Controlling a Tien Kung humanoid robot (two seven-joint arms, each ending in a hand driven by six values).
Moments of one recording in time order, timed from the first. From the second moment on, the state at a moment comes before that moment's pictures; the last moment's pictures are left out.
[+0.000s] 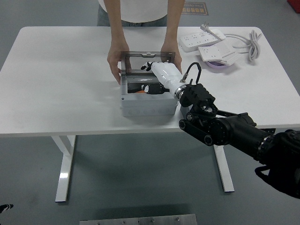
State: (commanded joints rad) left arm -0.27 0.34 -1.02 -0.45 1.16 -0.11 0.65; right arm 0.95 0.00 0.30 0.64 -1.55 -0.41 -0.03
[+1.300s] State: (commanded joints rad) left arm -0.23 0.35 -0.98 -0.45 1.09 -0.08 0.65; right arm 1.03 0.00 0.46 0.75 -1.53 -0.30 -0.06
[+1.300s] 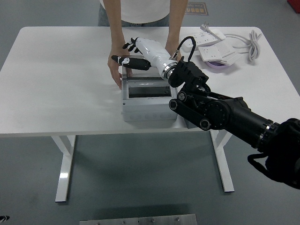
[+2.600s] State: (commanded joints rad) left arm -0.23 0.35 -0.96 -0.44 1.08 -0.08 0.65; right arm 1.00 -0.02 0.43 0.71 -1.48 -0.27 -0.07
